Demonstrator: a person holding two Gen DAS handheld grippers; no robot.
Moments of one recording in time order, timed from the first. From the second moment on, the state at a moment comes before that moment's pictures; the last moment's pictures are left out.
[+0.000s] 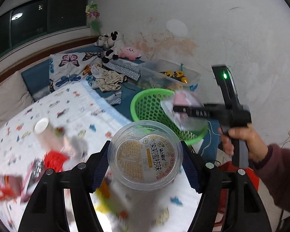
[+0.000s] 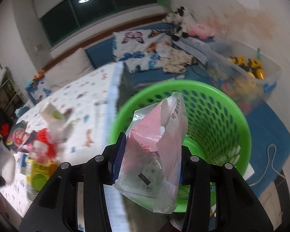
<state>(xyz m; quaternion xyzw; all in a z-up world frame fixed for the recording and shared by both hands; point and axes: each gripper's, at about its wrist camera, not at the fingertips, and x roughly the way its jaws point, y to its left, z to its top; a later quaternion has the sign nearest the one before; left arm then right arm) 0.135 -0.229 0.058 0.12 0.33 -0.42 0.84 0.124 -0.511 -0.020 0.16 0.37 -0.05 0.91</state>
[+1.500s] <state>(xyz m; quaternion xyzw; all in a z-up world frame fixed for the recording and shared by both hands) 0.179 -0.310 0.048 0.10 0.37 -0.39 0.83 0.047 -0.504 -0.013 0.17 0.33 -0.05 0.93</state>
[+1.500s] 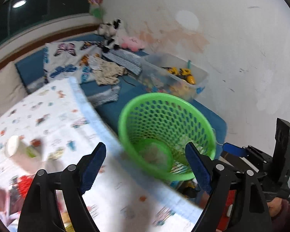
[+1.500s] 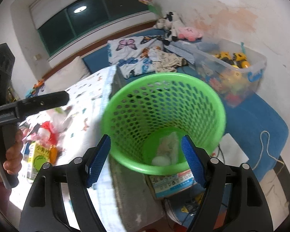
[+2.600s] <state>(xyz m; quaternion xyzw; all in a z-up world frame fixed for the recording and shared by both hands) 0.158 -0.020 0.020 0.02 0.38 -0.21 0.90 0.133 -0.280 -0.010 0.11 0.41 0.17 0.89</state>
